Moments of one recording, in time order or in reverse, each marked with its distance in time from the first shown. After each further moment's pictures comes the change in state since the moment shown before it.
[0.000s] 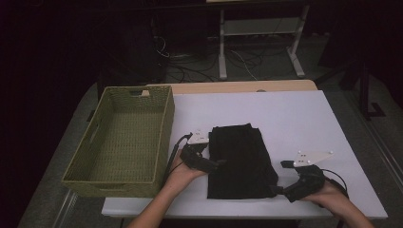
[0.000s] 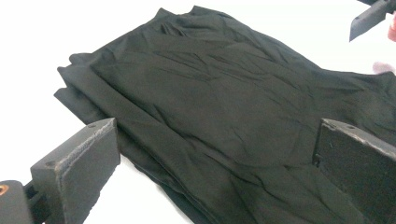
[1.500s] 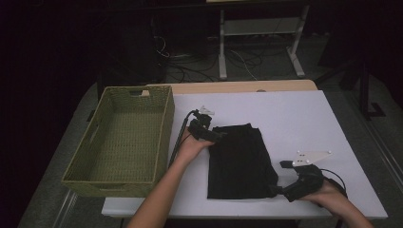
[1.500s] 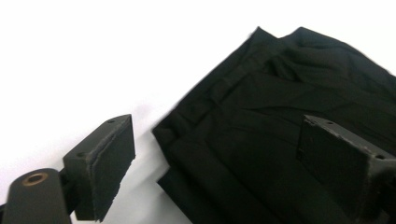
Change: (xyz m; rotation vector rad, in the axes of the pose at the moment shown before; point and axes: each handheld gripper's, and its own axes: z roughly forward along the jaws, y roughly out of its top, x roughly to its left) left arm 0.070 0.044 0.058 0.094 0.117 -0.074; right arm -0.001 -0.001 0.003 0.007 0.007 0.007
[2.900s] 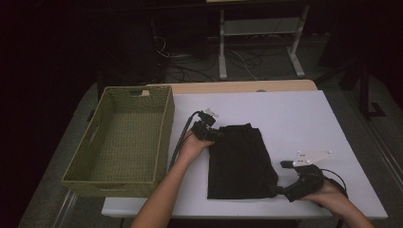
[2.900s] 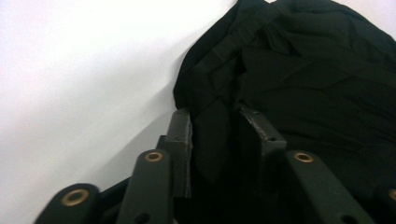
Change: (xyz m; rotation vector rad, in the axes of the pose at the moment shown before) left arm -0.001 0.000 0.013 0.115 -0.100 0.033; right arm -0.001 0.000 0.000 -0.001 -0.002 0.001
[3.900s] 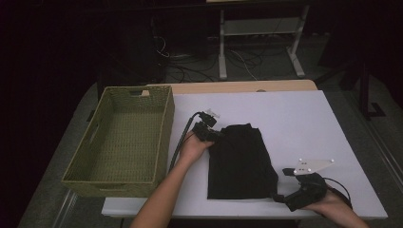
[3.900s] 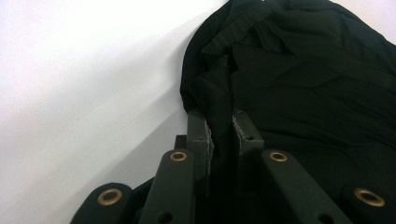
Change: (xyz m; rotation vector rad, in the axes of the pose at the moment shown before) left arm -0.005 0.000 0.000 0.014 0.002 -0.006; right arm 0.020 -0.011 -0.007 0.033 -0.030 0.017
